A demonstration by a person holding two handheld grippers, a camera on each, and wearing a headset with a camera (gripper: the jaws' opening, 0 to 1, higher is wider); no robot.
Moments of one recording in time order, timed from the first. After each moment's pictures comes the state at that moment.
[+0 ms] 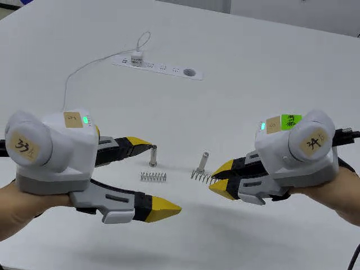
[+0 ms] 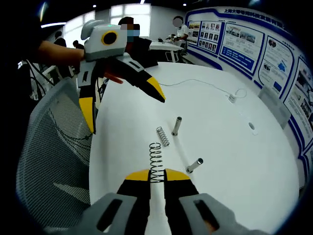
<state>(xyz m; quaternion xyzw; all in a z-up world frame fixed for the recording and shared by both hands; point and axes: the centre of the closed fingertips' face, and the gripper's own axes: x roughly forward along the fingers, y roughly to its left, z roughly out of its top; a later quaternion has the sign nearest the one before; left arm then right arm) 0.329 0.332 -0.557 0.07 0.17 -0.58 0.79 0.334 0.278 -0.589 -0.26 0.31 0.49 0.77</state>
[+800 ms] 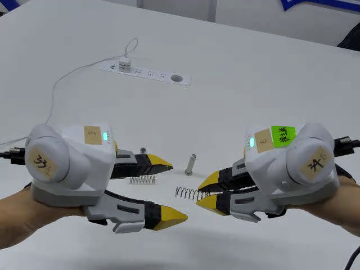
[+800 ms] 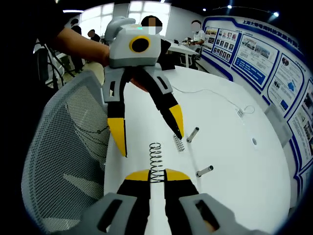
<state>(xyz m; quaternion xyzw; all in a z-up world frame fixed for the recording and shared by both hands) 0.300 0.301 -0.554 0.10 0.14 -0.64 0.75 0.297 0.289 -0.571 -0.31 0.29 0.53 0.74</state>
